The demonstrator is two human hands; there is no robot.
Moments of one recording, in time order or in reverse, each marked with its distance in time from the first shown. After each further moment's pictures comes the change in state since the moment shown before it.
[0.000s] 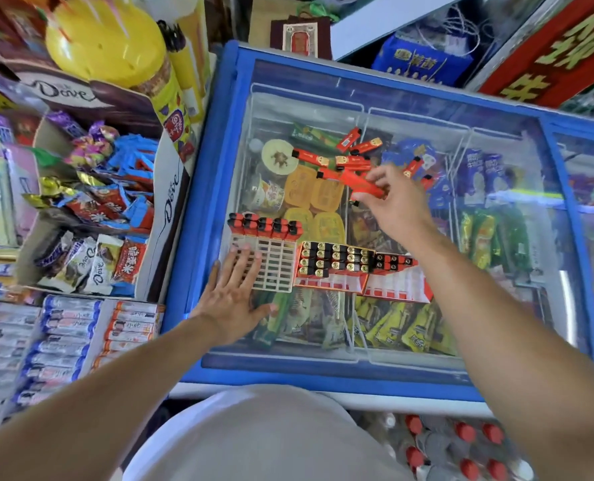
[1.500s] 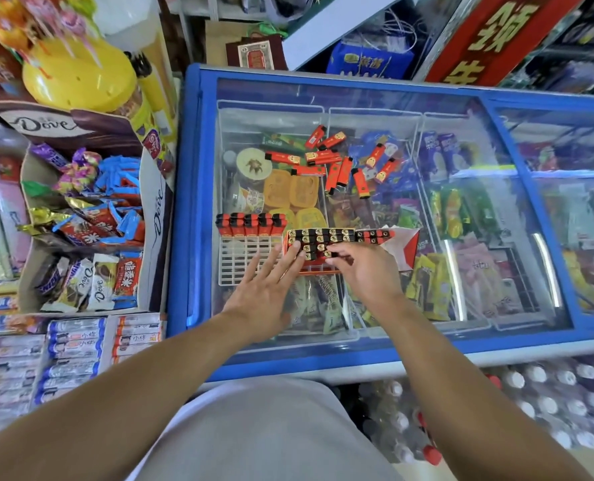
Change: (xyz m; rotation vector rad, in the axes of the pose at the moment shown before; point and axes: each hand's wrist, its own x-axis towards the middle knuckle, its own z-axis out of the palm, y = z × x) left_hand -0.019 0.059 -0.029 0.230 0.038 0.354; right_hand -0.138 0.015 0.047 -0.156 0.039 -0.038
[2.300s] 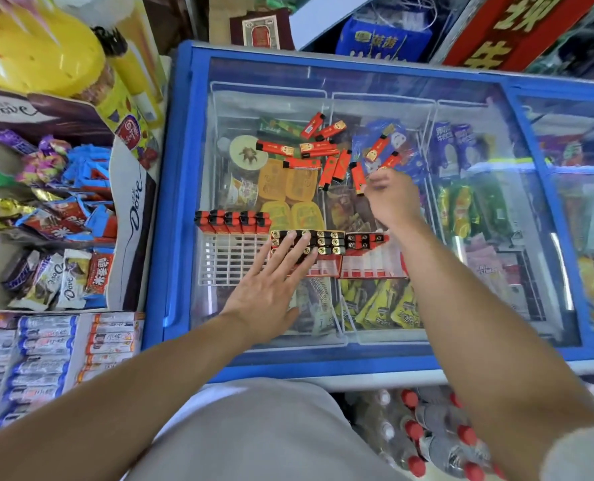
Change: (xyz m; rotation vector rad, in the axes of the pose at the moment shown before) left_hand 0.031 0.028 -0.006 0.160 0.147 0.033; right_hand 0.134 0.069 -0.031 0.288 0.043 0.362
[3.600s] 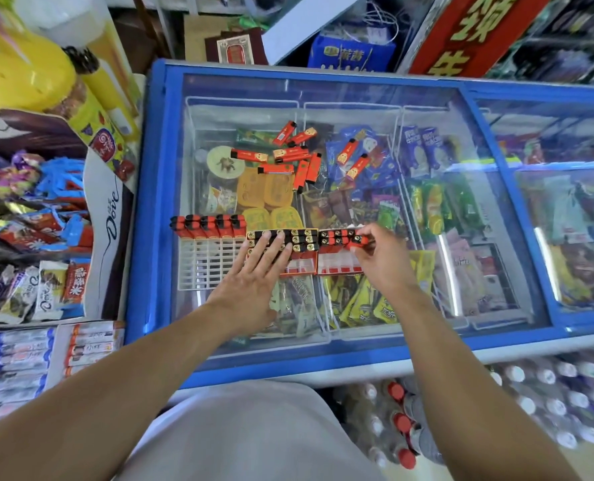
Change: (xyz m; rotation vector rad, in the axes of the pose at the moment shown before) left_hand 0.007 0.006 -0.013 0.034 -0.230 -0.029; right_hand -0.106 0.060 -0.020 -0.135 -0.052 -0.142
